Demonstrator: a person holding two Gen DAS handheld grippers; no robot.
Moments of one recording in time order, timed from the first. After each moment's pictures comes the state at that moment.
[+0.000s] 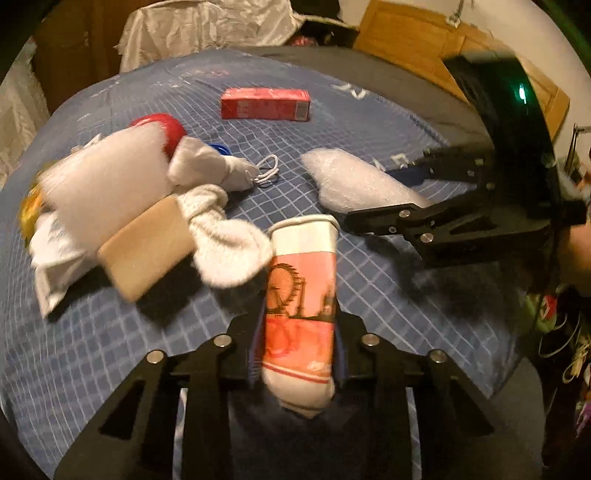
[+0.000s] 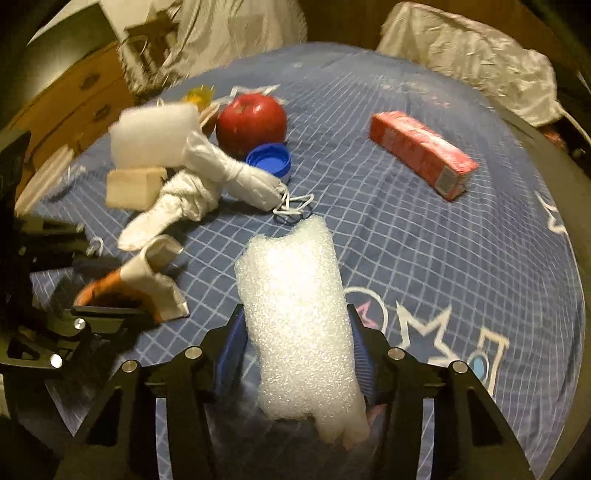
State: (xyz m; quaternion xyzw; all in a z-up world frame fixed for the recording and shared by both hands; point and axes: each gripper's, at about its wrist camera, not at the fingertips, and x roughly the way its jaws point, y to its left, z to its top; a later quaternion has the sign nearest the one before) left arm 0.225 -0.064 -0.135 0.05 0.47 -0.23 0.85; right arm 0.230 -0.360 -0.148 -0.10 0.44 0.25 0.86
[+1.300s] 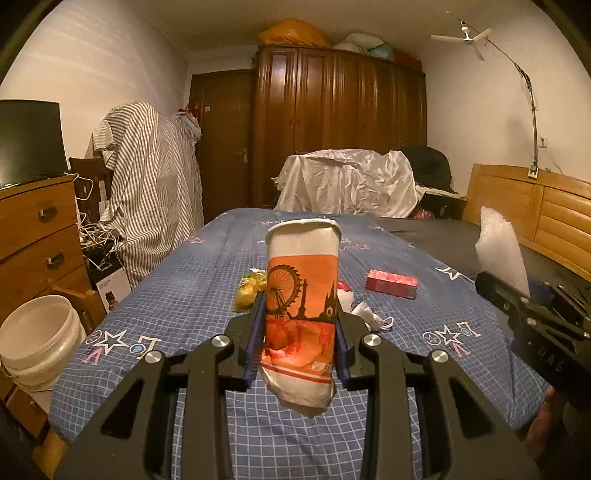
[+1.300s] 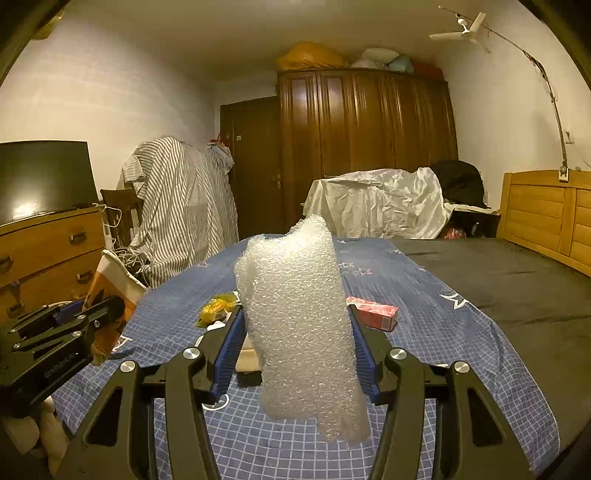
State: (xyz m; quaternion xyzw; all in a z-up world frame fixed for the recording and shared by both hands) left arm 0.062 0.024 -0.010 -0.02 0.16 0.03 0.99; right arm -0.017 -0.310 -0.007 0.00 0.11 0.12 0.99
